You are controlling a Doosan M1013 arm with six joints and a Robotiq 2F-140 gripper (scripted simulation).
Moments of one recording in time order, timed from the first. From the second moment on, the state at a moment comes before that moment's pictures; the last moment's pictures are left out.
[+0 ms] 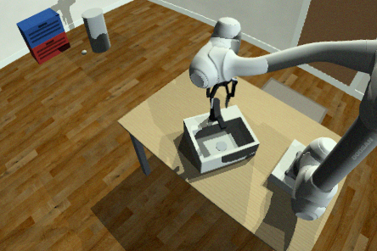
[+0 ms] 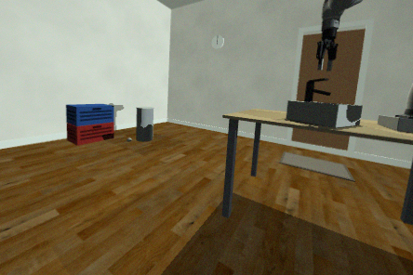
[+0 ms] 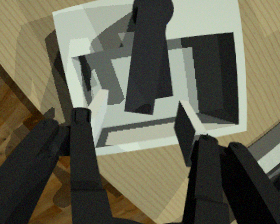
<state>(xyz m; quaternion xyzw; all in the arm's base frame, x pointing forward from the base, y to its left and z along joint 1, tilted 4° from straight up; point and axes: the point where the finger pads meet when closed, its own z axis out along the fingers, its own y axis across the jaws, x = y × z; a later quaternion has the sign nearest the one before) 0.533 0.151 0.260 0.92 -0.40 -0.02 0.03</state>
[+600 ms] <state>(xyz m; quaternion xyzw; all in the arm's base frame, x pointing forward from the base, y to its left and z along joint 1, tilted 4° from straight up) 0.531 0.151 0.236 0.92 -0.40 -0.02 0.03</state>
